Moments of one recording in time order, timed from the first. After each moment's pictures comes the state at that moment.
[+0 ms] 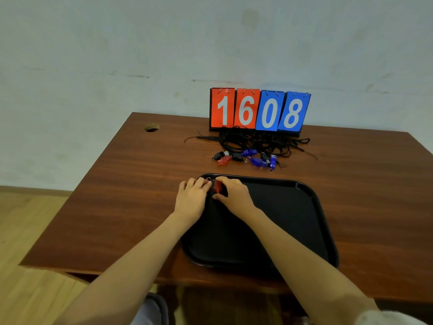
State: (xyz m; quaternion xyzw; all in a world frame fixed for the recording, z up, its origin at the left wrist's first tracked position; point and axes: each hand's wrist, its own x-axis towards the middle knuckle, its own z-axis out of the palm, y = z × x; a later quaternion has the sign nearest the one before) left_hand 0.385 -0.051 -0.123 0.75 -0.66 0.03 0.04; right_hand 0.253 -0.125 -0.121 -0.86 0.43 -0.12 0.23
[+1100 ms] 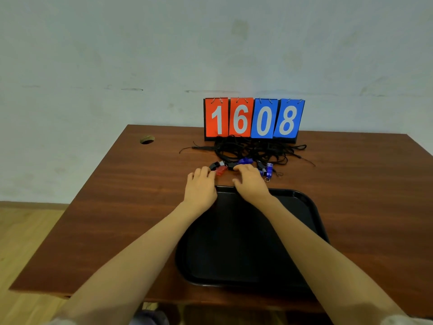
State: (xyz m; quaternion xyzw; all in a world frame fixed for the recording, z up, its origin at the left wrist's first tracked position) left_hand 0.368 -0.108 -0.087 0.76 -0.64 0.02 0.10; right_hand 0.232 -0.187 -0.090 -0.83 0.49 -0.16 0.20
